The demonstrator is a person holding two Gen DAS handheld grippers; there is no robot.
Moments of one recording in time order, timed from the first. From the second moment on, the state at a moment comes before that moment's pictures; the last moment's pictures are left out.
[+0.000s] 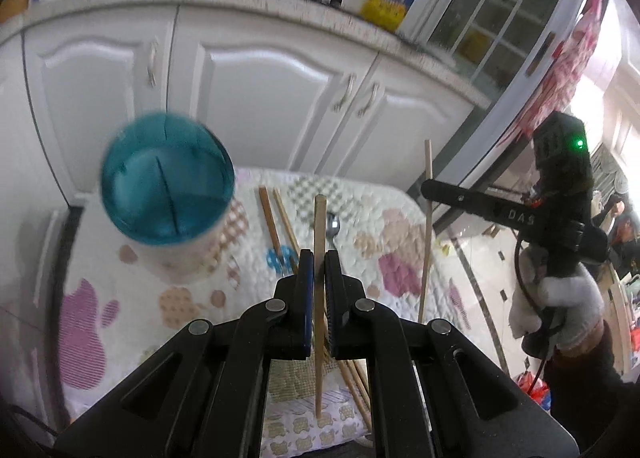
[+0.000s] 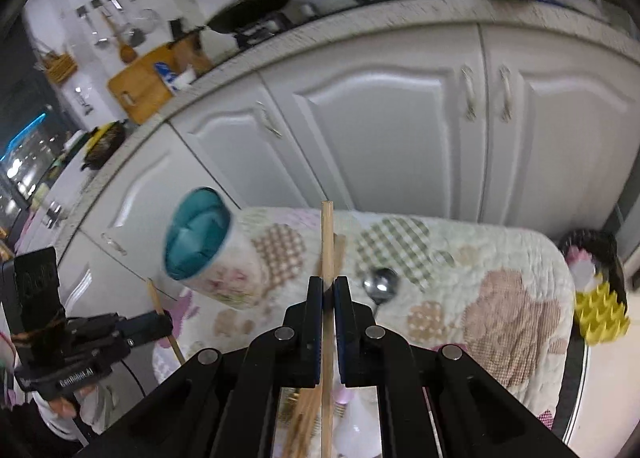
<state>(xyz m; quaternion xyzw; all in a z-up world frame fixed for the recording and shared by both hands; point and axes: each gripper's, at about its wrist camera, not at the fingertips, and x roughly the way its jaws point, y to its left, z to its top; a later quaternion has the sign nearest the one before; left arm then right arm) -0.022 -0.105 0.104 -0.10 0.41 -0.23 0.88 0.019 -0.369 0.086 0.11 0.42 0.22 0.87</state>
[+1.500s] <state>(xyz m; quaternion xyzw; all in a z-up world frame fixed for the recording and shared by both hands) 0.085 -0.010 0.121 -0.06 0.35 -0.05 0.94 0.144 -0.189 0.100 0.09 0.35 0.28 0.89</state>
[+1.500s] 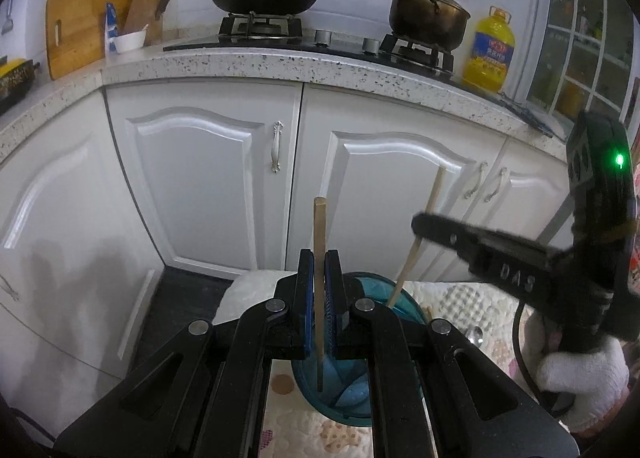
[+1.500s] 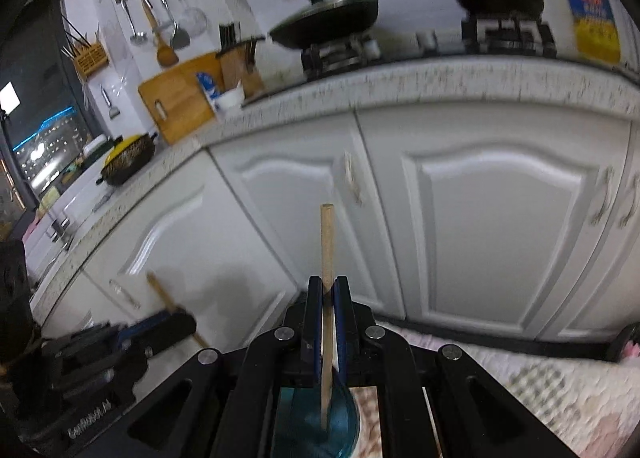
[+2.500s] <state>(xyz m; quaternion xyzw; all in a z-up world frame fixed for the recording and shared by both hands) 0.035 -0.029 0.120 -0.10 0.36 -0.05 0.93 0.070 -0.208 0.102 0.03 0.38 0.25 0.89</state>
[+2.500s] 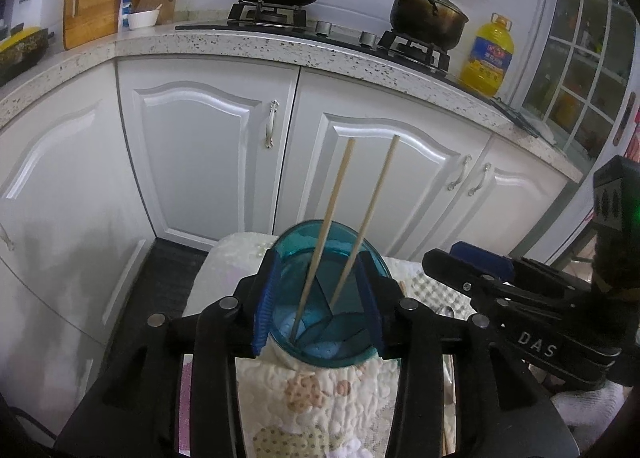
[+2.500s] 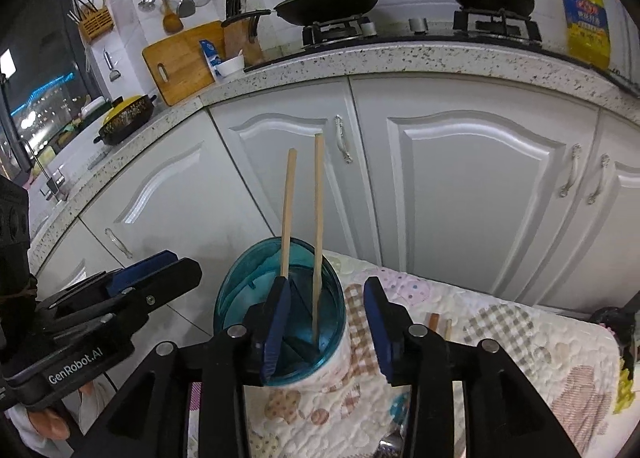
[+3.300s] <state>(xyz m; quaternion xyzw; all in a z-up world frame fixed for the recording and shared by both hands) -0.024 -0.101 0.111 -0.07 0.37 -0.09 0.92 -0.023 -0.280 0.099 0.03 0.38 0.17 0.91</state>
